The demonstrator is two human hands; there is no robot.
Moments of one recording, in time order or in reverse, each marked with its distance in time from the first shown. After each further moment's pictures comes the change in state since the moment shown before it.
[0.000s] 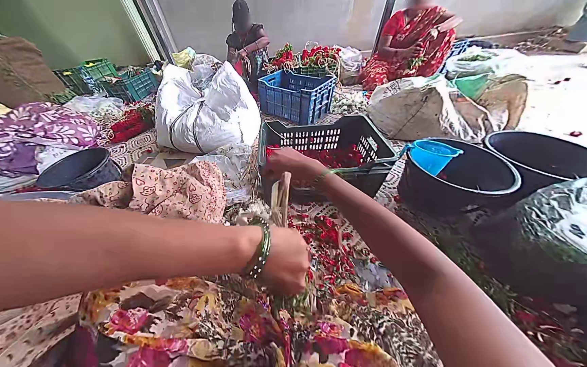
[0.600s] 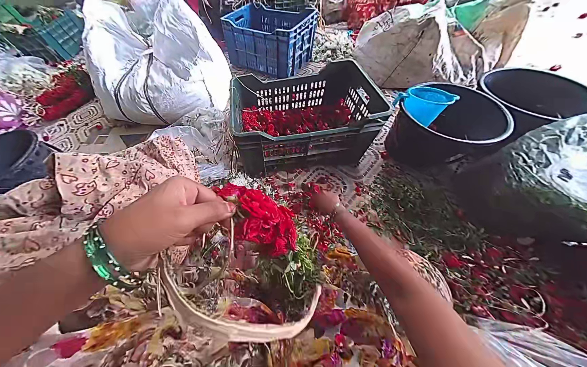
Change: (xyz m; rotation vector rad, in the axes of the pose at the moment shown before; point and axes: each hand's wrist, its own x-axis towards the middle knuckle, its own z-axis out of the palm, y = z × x) left_hand -0.055 -0.060 0.079 -1.753 0.805 -0.574; right_hand -0.144 0.064 0.285 0.371 -0.428 1.076
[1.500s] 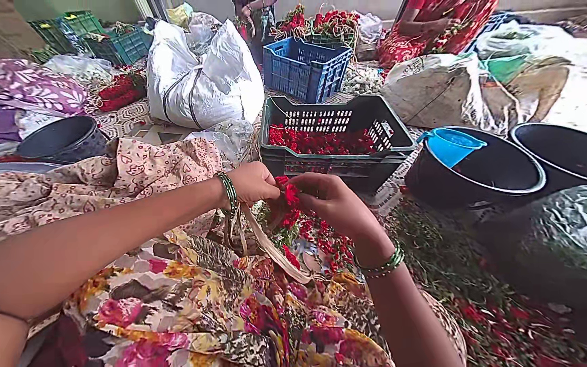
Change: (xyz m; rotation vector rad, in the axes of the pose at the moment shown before) left_hand 0.067 0.004 0.010 0.343 -0.048 -0.030; right_hand -0.224 -0.122 -0.154 0.991 0.224 -0.810
